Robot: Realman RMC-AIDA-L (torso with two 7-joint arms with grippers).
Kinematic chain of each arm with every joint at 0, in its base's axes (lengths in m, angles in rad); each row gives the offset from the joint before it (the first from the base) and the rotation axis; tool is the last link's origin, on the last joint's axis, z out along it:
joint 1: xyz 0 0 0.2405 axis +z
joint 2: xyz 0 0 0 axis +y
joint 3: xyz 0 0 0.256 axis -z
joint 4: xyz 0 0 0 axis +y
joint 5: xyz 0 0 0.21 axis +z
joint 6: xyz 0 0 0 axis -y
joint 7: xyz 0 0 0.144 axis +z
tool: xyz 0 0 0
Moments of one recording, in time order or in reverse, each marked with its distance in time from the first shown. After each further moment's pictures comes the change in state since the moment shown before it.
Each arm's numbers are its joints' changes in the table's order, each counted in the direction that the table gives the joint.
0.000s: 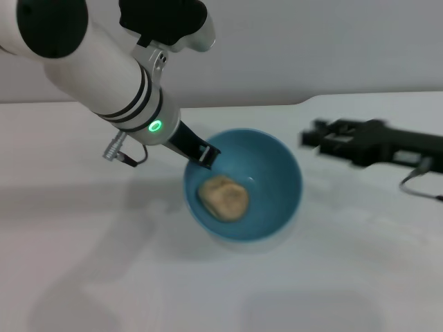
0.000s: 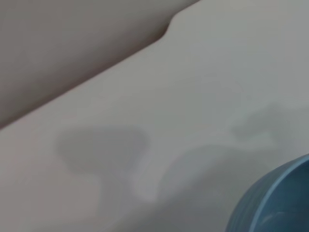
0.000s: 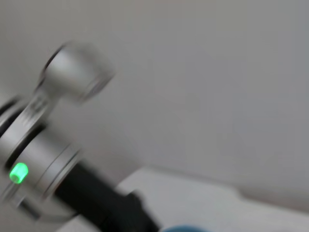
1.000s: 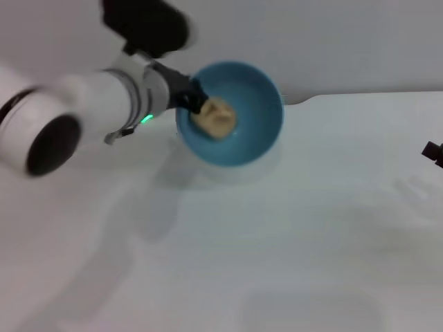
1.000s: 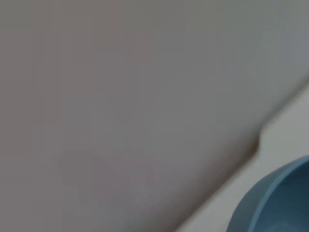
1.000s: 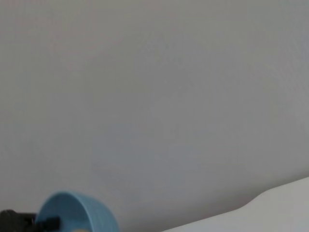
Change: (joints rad) left arm 0.180 0.003 -0.203 0.044 0.276 -0.704 -0.049; right arm -0.152 -0.024 -0.433 0.243 0.007 -0.027 -0.106
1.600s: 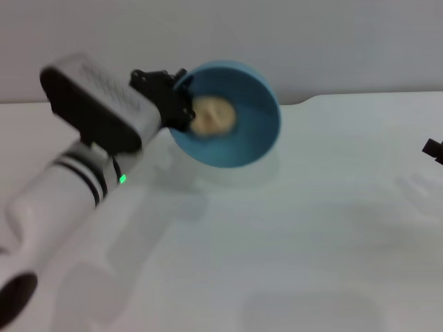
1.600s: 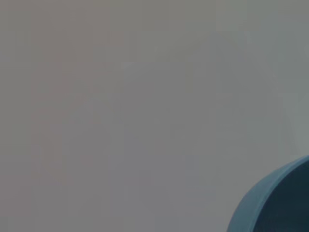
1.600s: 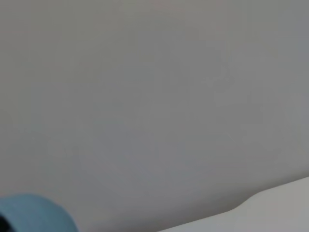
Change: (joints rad) left arm 0.361 -0.012 -0.156 0.014 -0.003 -0.731 0.239; right arm 0.011 -0.005 0.003 0.003 -0.002 -0.027 -0.002
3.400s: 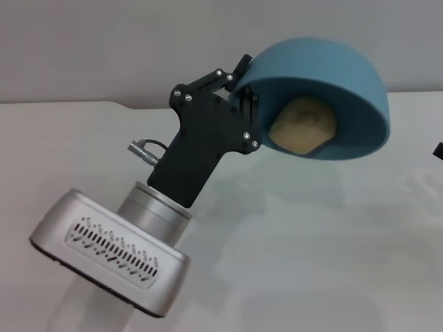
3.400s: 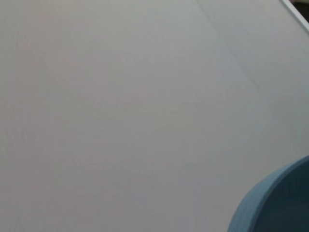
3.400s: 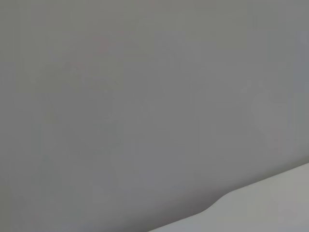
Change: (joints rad) left arm -0.112 -0.007 -0.730 0.312 -0.649 -1.111 0.385; right arm -0.012 0.008 -0.017 0.006 0.008 -0.063 -0.001
